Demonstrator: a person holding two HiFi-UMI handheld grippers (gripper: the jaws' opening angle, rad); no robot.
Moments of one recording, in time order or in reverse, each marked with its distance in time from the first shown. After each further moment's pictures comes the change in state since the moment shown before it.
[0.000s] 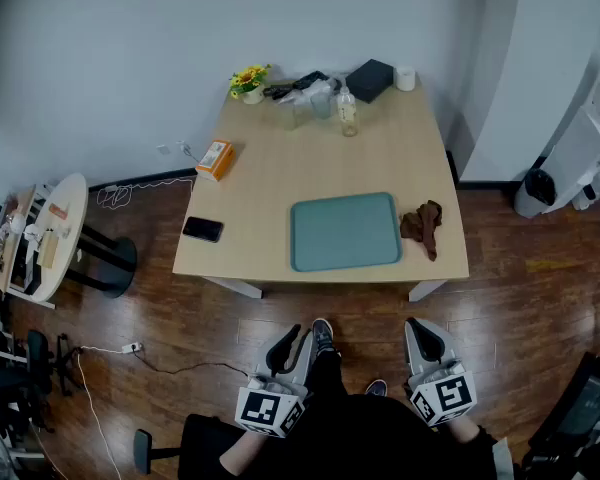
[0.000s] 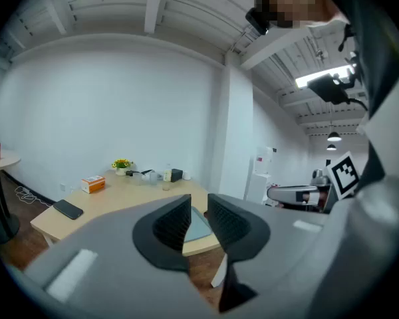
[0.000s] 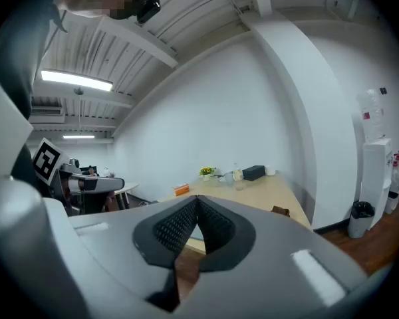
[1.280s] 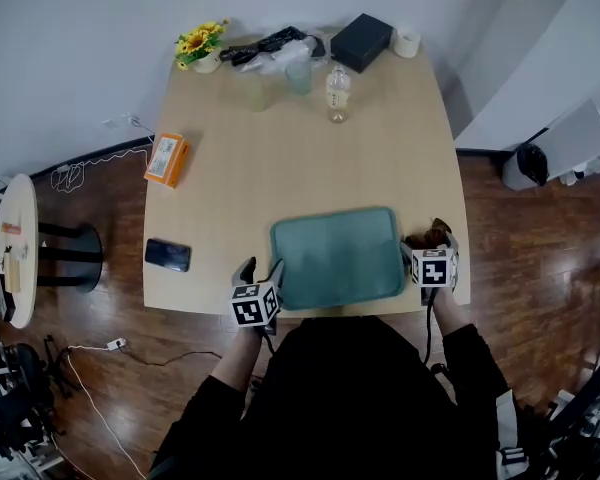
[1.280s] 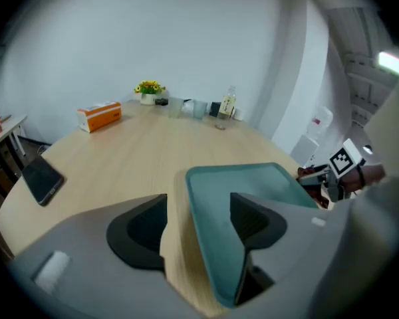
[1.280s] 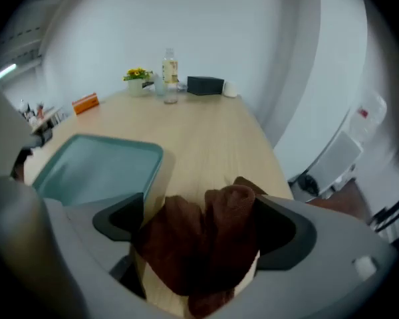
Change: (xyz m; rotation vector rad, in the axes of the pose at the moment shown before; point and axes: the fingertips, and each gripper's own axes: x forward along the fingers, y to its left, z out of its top) left arm 0.278 0.286 -0.142 -0.181 0.558 0.197; right arm 0.301 -0.293 -0.172 -0.017 0.756 -0.435
